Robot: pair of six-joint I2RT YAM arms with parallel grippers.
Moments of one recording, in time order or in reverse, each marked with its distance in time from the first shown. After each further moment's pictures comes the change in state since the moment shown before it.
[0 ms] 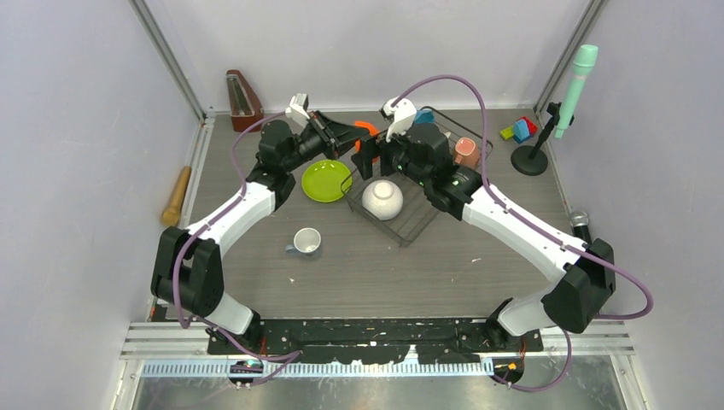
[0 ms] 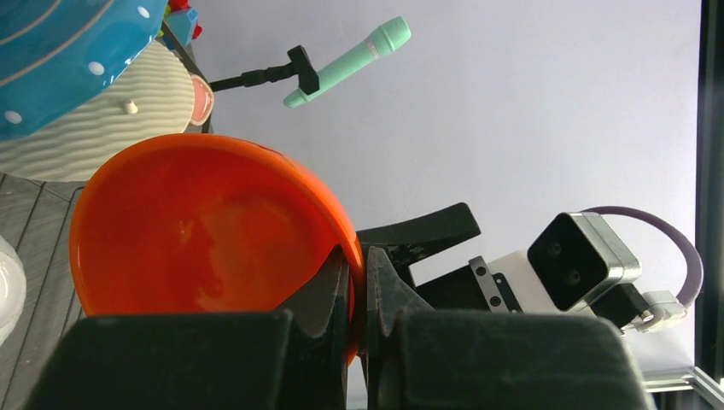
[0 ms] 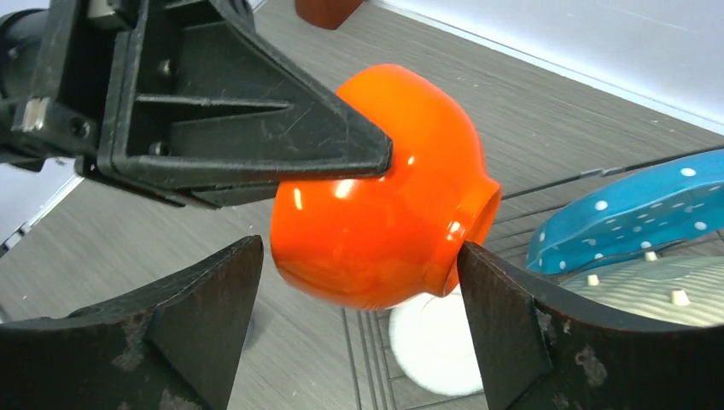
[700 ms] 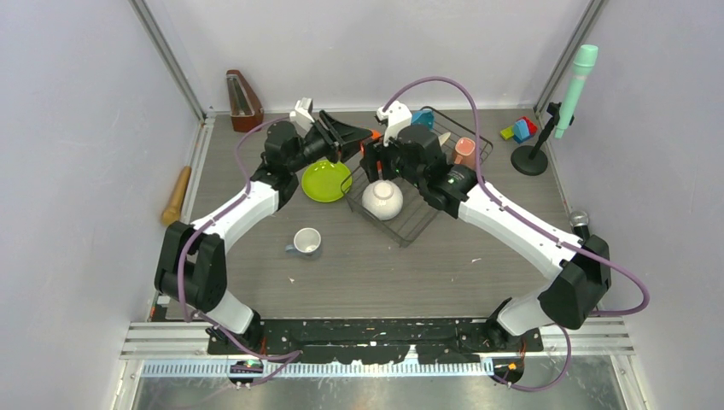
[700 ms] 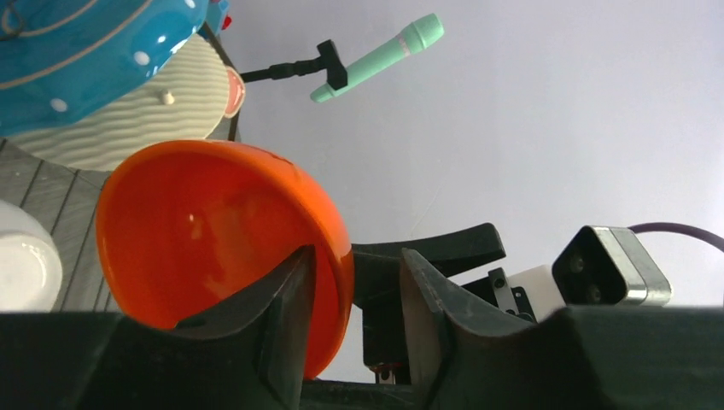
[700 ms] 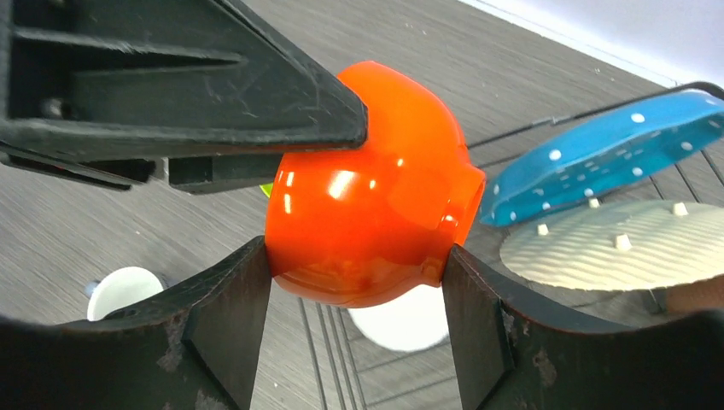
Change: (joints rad) left arm -0.008 0.032 0.000 -0.015 -0.014 0.031; right arm 0.021 0.043 0.053 -0.113 0.134 -0.048
